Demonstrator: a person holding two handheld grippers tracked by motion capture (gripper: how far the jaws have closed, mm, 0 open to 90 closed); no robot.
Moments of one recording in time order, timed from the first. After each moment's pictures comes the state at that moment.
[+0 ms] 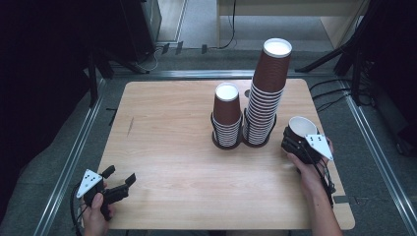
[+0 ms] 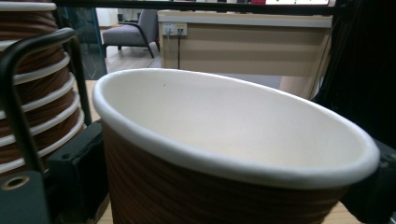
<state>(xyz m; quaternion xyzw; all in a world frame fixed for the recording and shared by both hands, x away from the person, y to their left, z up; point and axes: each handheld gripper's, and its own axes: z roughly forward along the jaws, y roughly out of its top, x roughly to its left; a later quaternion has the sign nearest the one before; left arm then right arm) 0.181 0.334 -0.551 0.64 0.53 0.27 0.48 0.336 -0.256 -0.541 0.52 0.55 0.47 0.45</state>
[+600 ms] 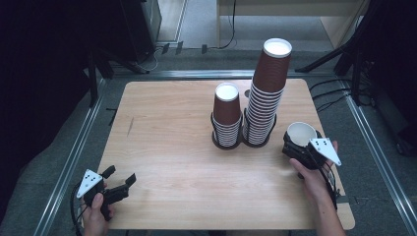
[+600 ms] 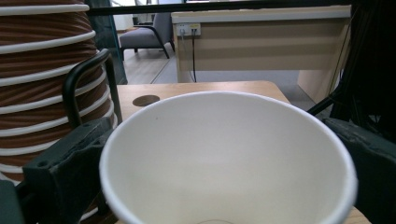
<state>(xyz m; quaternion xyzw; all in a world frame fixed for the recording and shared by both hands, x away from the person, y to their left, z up) 0.181 0.334 -0.551 0.64 0.53 0.27 0.48 0.316 -0.260 -0.528 0.53 0.55 0.50 0.41</state>
